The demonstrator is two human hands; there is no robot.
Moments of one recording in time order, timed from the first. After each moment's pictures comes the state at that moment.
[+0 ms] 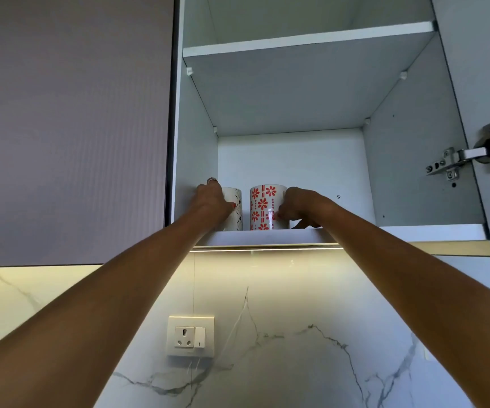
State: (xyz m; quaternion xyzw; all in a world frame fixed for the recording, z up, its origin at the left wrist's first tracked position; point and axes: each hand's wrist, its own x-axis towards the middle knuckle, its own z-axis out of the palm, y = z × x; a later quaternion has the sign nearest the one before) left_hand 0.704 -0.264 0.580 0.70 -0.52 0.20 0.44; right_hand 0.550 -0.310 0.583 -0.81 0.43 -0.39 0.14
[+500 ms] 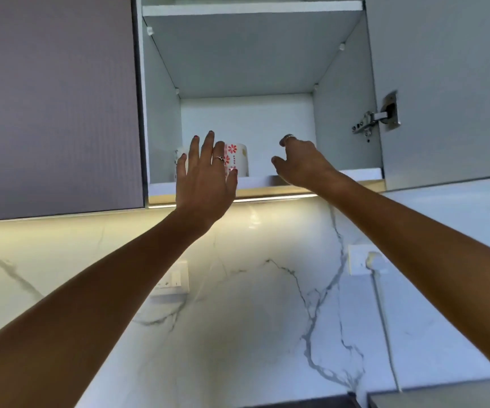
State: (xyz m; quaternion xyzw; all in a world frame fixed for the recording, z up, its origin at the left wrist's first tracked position) left_hand 0.642 -0.197 0.496 0.59 -0.58 0.43 0.36; right_hand 0.474 -0.232 0.530 -0.74 0.45 -0.49 -0.08
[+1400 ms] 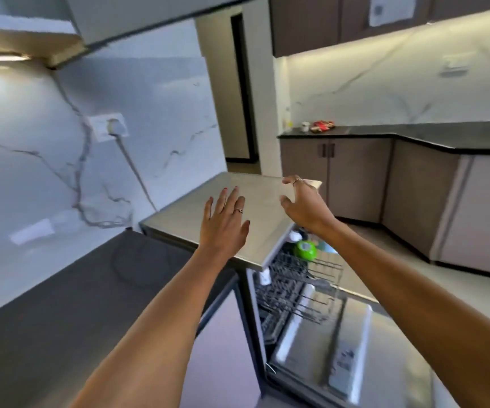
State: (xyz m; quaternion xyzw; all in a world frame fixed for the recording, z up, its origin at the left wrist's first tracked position) left_hand 0.357 0.019 0.156 0.29 -0.93 0.16 0.15; right_hand 0.210 0.127 0.175 -0.44 0.80 -0.40 -0.01
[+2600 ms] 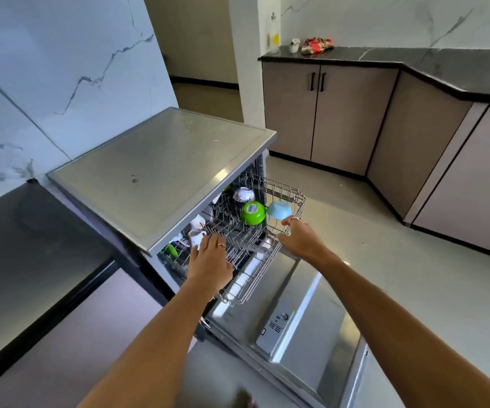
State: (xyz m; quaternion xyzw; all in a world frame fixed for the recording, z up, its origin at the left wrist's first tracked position) left_hand 0.123 0.099 -0.021 0.43 -0.90 -0.08 -0.07; right_hand -0.052 0.196 -0.002 -0.40 0.84 -0.27 0.25
